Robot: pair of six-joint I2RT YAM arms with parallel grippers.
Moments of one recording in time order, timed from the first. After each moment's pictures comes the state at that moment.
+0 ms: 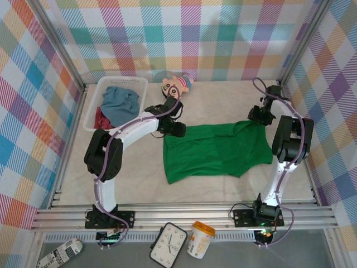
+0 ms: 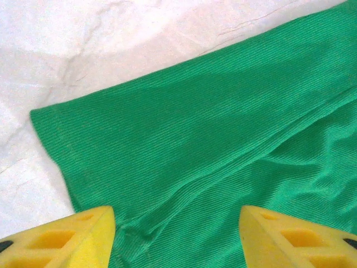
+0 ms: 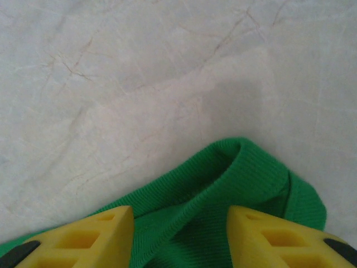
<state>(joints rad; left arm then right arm) -0.62 1.94 1.53 -0.71 0.02 -0.34 -0.17 2.06 1.54 -0.68 -0.15 0.20</state>
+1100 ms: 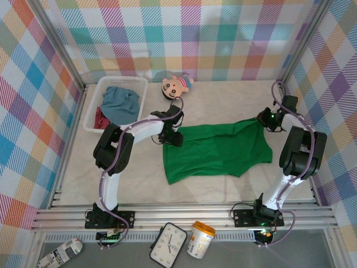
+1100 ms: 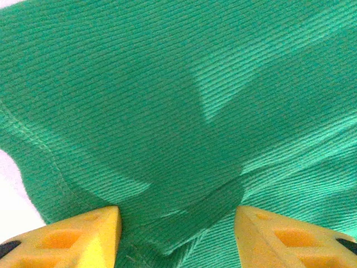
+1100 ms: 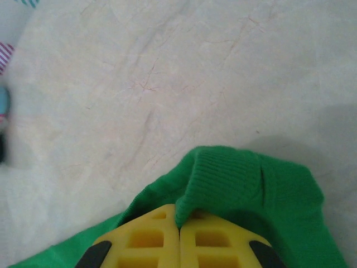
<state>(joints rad) -0.59 2.05 1.48 -0.74 0.03 -0.29 -0.31 1.82 1.16 -0.31 -0.51 0.43</state>
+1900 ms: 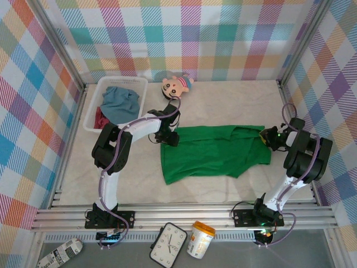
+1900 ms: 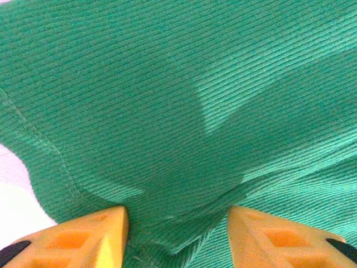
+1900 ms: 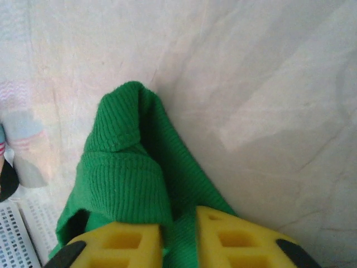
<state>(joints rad) -0.56 2.05 1.49 -0.79 0.04 -0.22 -0.46 1.81 0.90 -0.15 -0.61 0.60</state>
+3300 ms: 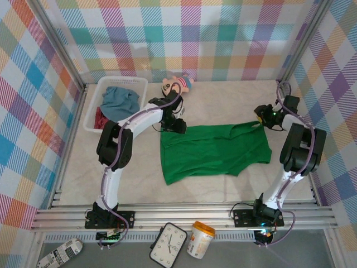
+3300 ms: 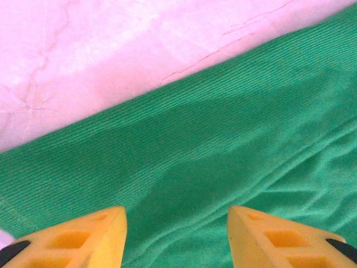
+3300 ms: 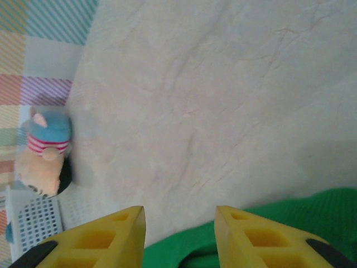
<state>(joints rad) -0.54 2.15 1.76 -0.87 0.16 -0.27 -0.32 1.91 1.22 -0.20 -0.63 0.63</state>
